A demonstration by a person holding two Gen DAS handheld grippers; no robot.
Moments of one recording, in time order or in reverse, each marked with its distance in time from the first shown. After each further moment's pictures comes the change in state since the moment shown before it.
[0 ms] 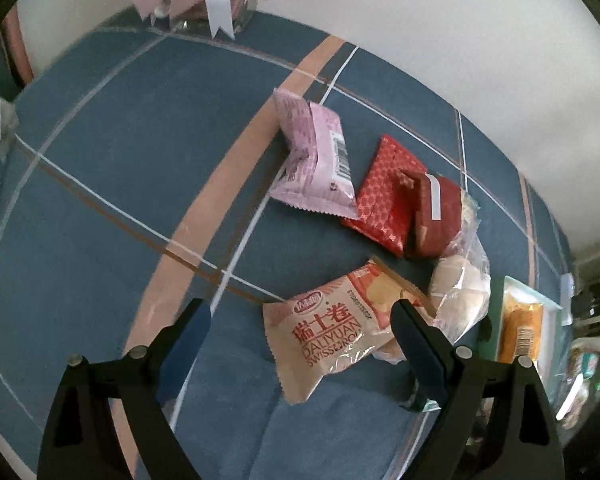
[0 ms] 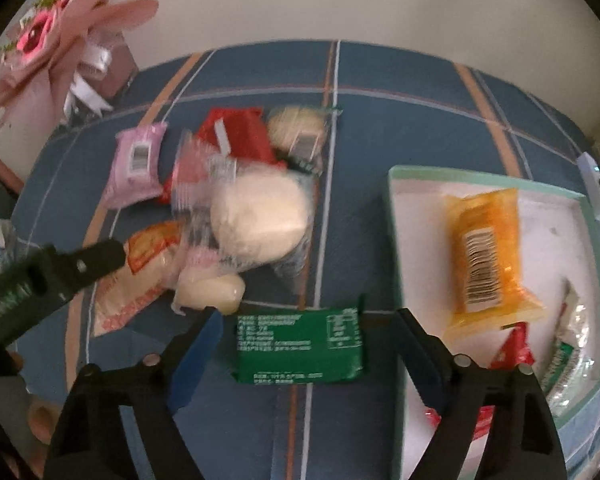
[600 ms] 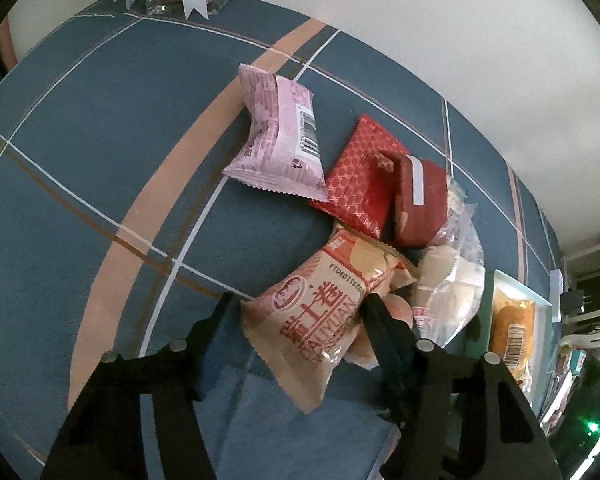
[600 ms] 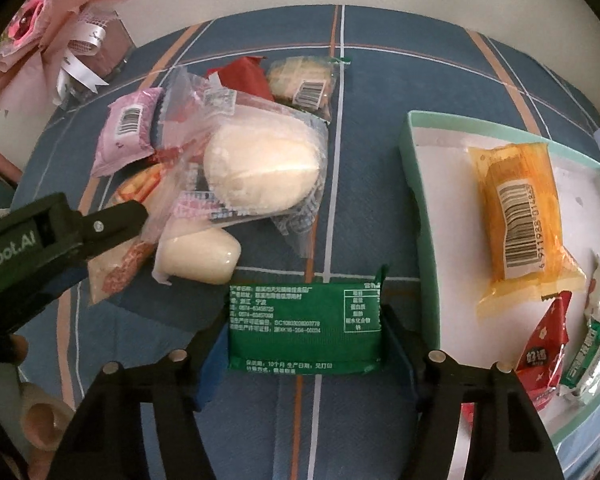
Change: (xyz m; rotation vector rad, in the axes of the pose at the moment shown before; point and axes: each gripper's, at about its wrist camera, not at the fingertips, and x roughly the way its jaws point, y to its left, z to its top) left arm 0.019 -0.023 -0.008 0.011 0.012 -0.047; right arm 0.025 0.005 -0.014 0.018 0.068 0.045
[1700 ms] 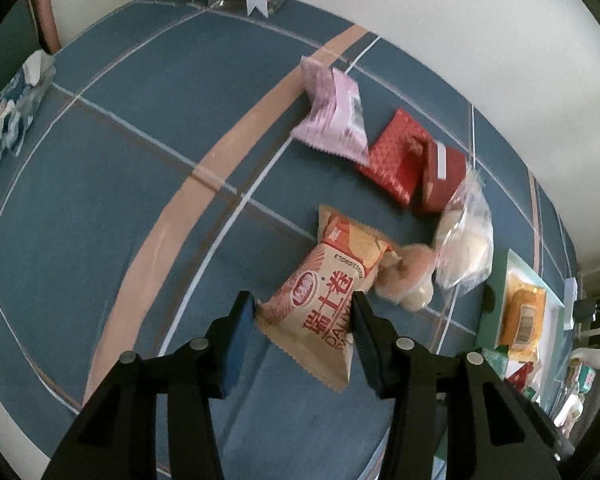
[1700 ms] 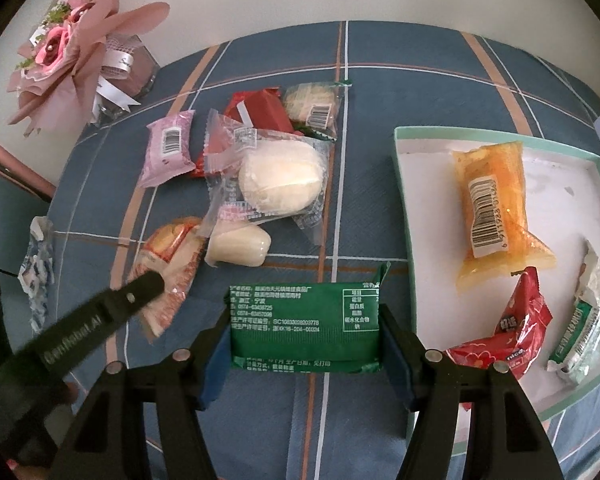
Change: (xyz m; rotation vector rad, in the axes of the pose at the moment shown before) left arm -0.036 0.014 -0.045 -0.087 -0.002 0.101; right arm -0.052 -0.029 -0.005 0.009 -0.012 0.105
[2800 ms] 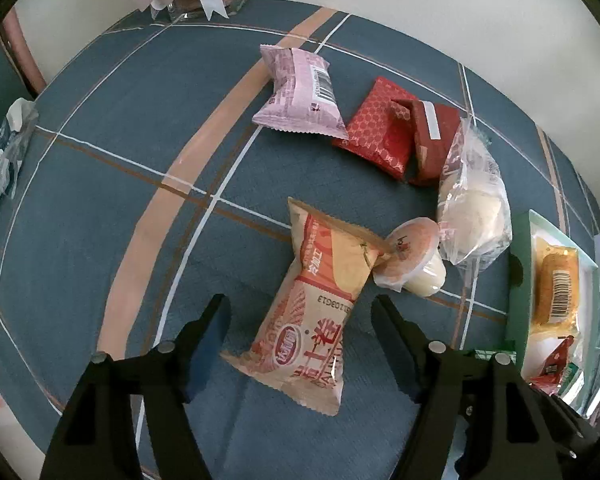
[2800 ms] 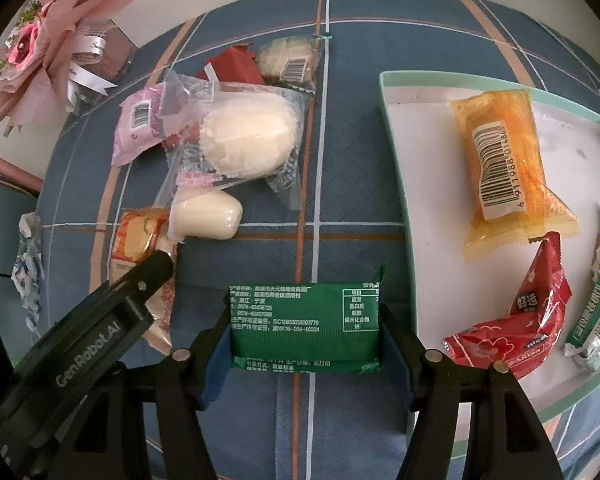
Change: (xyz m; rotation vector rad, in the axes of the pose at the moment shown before) left arm 0.025 -0.031 -0.001 0.161 -0.007 0.104; right arm 0.039 -0.011 -0.001 0.024 0.098 -0.004
